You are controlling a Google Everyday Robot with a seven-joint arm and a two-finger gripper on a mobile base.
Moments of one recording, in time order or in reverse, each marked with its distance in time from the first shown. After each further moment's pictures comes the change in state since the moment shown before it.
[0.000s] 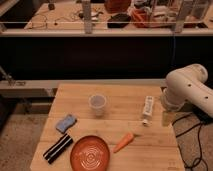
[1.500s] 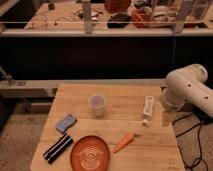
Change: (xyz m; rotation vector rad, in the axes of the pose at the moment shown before) arm -0.001 0.001 0.000 0.000 0.002 -0.002
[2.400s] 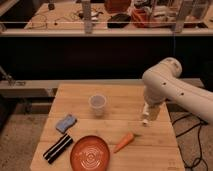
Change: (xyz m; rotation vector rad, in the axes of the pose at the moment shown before) arm -0.080 -0.025 -0.021 0.076 0.077 -0.196
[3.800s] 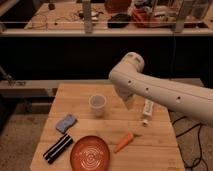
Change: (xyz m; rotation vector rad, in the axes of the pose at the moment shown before) arm -0.113 -0.065 -0.013 0.145 -0.003 -0.376
